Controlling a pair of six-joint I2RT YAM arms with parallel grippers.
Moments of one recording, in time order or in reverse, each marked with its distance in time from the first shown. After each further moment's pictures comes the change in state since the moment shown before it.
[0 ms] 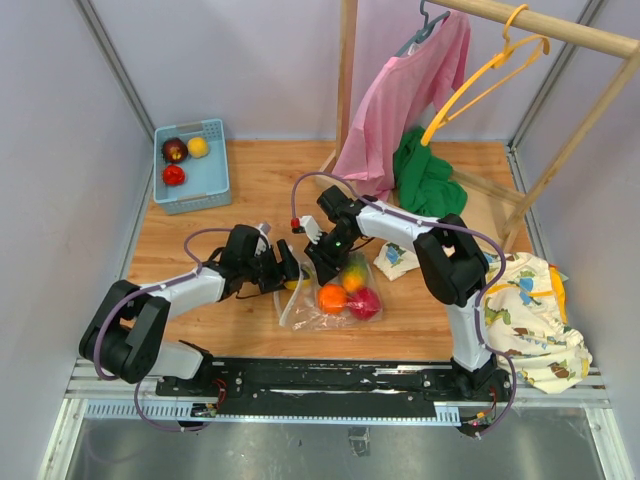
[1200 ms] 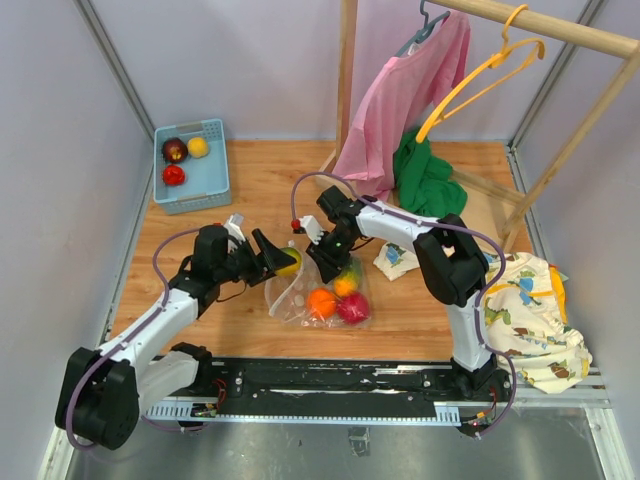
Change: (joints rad) left arm 0.107 -0.350 -0.048 -0.080 0.067 -0.083; right arm 0.000 0.000 0.000 0.000 0.092 -0.006
